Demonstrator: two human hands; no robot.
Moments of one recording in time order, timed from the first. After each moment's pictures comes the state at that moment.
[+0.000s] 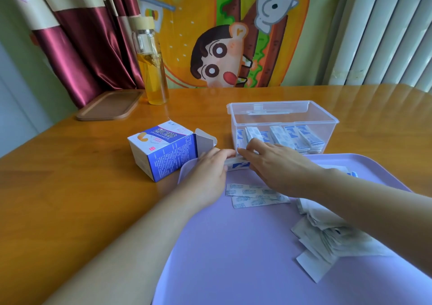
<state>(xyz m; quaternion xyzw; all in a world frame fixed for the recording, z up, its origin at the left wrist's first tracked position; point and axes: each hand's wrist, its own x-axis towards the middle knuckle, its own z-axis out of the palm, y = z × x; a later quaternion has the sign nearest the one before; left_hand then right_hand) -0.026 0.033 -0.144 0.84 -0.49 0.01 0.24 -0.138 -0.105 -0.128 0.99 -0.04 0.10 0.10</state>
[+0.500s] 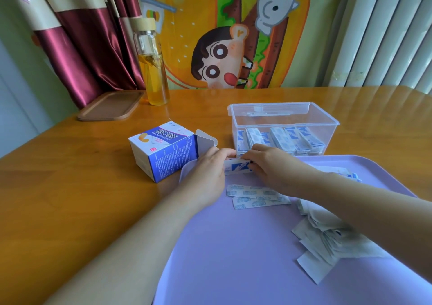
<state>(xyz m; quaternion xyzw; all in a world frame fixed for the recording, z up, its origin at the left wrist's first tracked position) -0.024 0.035 -0.144 0.83 -0.49 0.01 0.26 -0.129 -0.105 -0.132 0.99 -0.09 0.10 -0.07</state>
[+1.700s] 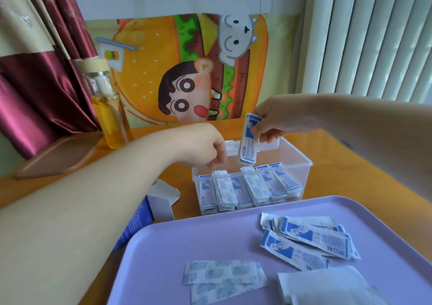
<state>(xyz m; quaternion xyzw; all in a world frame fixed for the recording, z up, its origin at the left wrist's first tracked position) 0.007 -0.080 -0.021 0.81 -0.56 -0.11 0.08 -0.108 -0.226 -0.006 0.89 -0.28 0.06 -0.36</state>
